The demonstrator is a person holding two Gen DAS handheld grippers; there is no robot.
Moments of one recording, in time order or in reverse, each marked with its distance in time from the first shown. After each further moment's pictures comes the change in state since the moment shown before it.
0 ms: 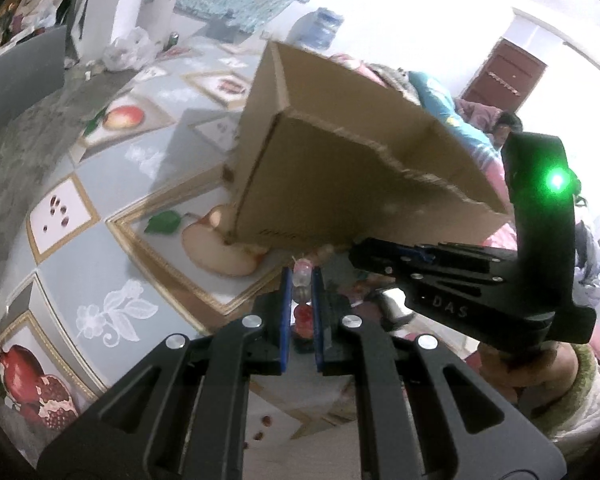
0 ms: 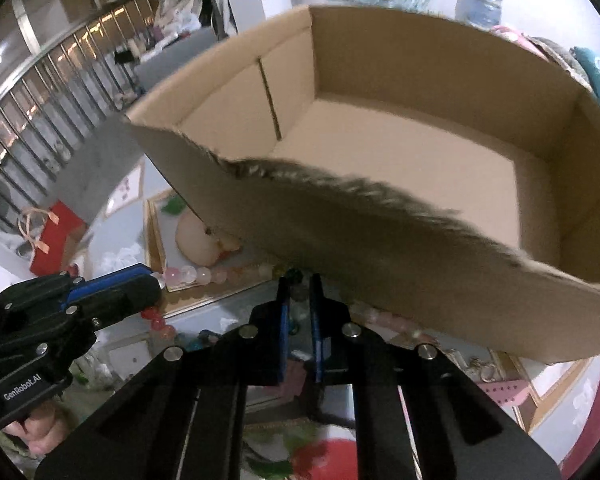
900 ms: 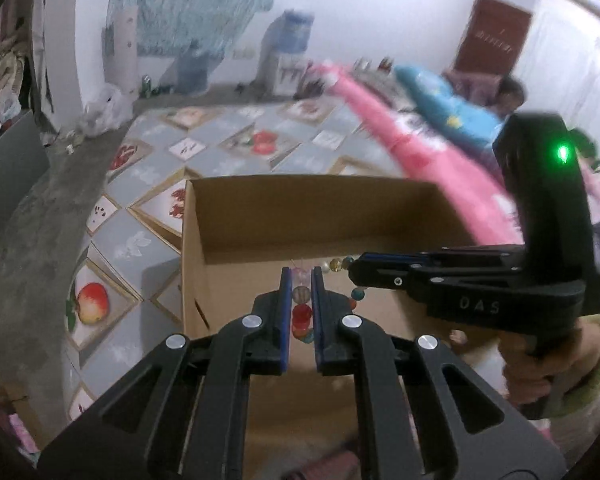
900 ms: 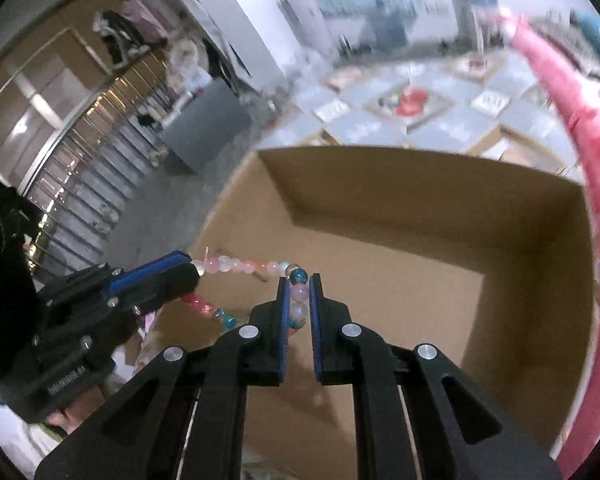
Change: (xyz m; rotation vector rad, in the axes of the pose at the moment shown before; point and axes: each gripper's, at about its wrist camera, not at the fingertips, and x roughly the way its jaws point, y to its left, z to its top) left arm 0.063 -0.069 0.176 0.212 0.057 0.124; right arm 0.005 -0.090 0.162 0.183 0.047 0.229
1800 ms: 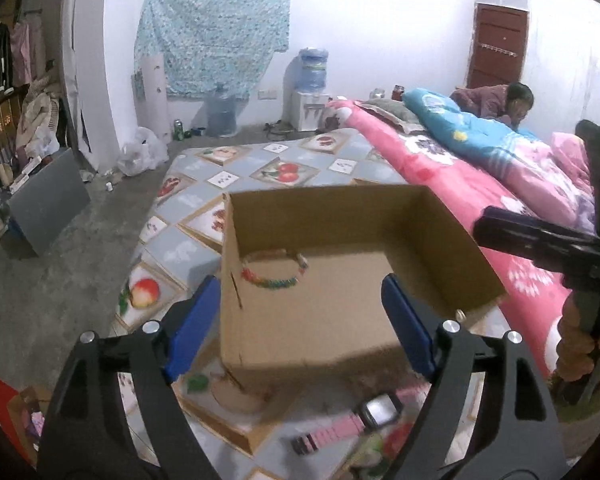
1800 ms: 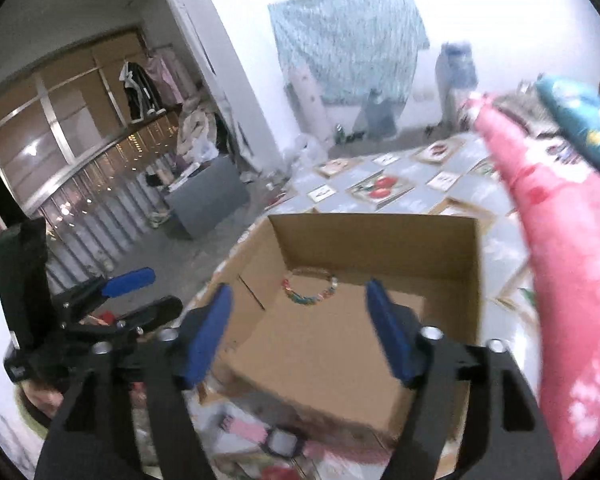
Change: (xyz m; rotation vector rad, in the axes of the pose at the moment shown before) left arm -0.090 -0.037 -0.067 0.056 -0.177 0.133; right arm -0.139 0.009 -0.114 -0.117 -0.431 -0.078
